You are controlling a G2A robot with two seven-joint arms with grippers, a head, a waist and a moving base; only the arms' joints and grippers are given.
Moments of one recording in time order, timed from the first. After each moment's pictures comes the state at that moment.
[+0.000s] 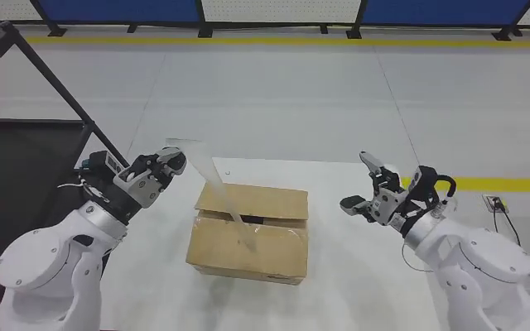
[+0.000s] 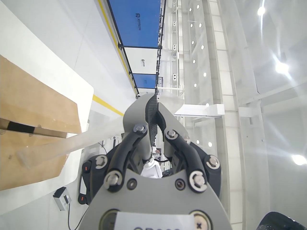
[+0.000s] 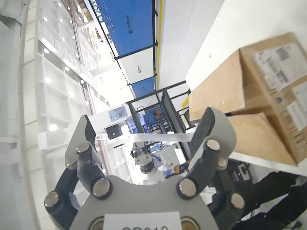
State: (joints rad) left arm 1.03 -1.20 -1.68 -2.03 -0.47 0.59 -0.46; right arm -1.04 -1.17 1.50 -2.07 0.78 0.82 0.08
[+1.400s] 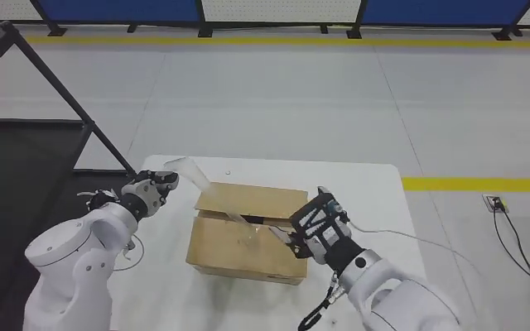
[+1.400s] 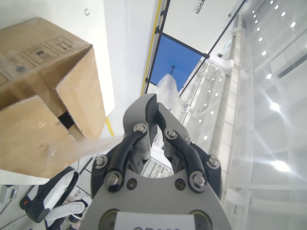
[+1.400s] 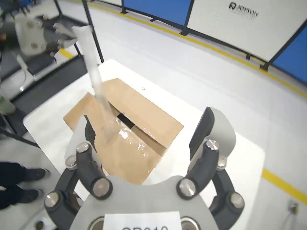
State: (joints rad) left arm 1.01 -1.24 -1.64 -1.95 -0.85 0.95 0.18; right arm -0.90 -1.03 0.91 -2.28 -1.26 0.17 0.83
